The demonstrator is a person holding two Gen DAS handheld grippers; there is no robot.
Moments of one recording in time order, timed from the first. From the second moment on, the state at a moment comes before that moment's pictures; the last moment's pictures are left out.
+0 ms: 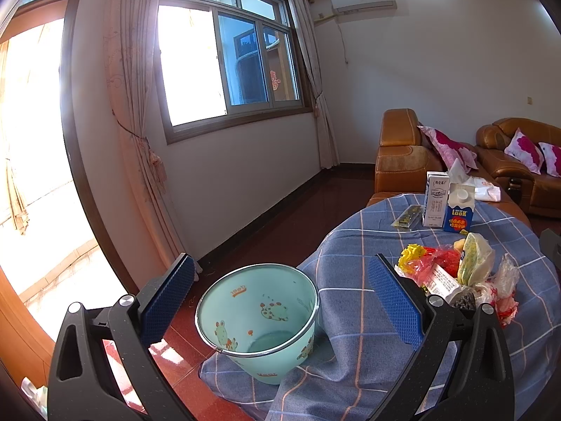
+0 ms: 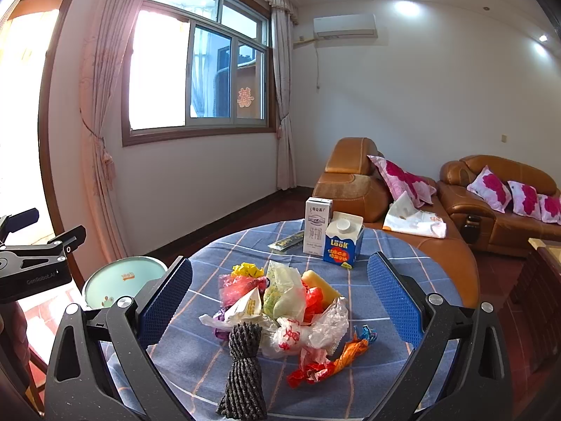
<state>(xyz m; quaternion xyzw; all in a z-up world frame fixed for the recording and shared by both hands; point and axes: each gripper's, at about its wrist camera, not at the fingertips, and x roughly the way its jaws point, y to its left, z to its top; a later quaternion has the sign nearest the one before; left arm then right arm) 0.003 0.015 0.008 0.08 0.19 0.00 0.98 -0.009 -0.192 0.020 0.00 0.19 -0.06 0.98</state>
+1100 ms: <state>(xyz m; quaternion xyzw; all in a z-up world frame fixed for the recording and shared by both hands) 0.002 -0.099 -0.087 0.12 0.27 -0.12 0.95 -0.039 -0.290 -0.077 0.01 0.27 -0.20 0.94</state>
